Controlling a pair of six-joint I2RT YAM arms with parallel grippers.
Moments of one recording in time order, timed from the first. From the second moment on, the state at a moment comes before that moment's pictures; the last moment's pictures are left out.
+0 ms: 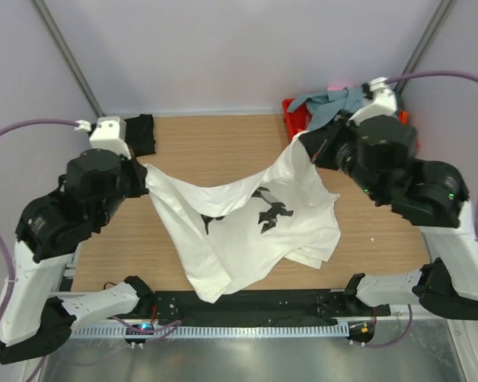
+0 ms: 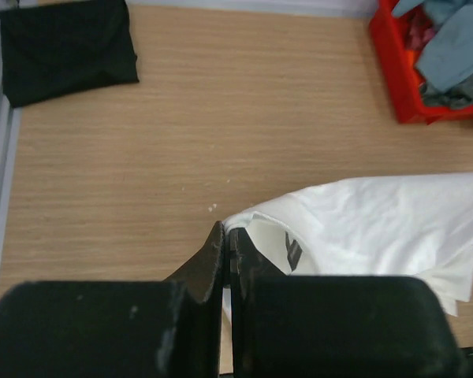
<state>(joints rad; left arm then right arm) -0.73 0.98 1.64 -1.17 -0.56 -0.44 0.95 1.22 1.89 -1.05 0.55 0.75</state>
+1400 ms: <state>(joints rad) -0.73 0.88 1.94 -0.95 -0.45 -0.06 0.90 1.31 2.18 -0.68 0.60 -0.01</state>
